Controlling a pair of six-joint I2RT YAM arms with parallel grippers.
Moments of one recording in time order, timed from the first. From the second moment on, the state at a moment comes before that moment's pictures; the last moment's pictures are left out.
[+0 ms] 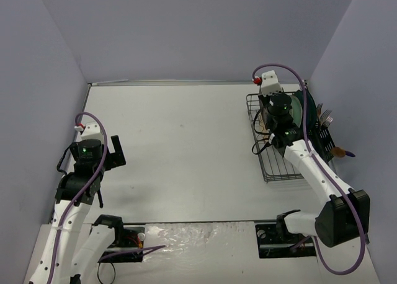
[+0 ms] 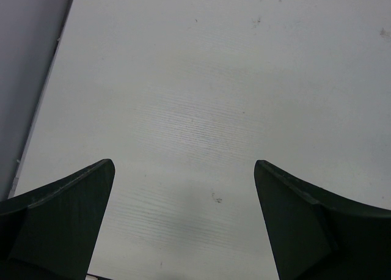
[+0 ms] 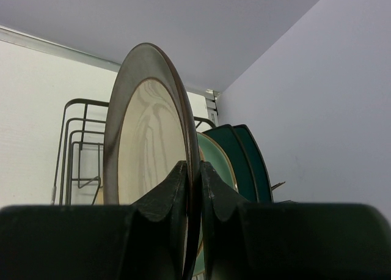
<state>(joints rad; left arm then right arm) -0.12 0.68 0.85 -0.79 -0.29 -0.22 0.29 1.26 0.99 0.14 0.50 -0.48</state>
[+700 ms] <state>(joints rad) -0.12 0.68 0.85 -0.79 -0.29 -0.22 0.26 1.33 0.89 0.17 0.49 -0.33</state>
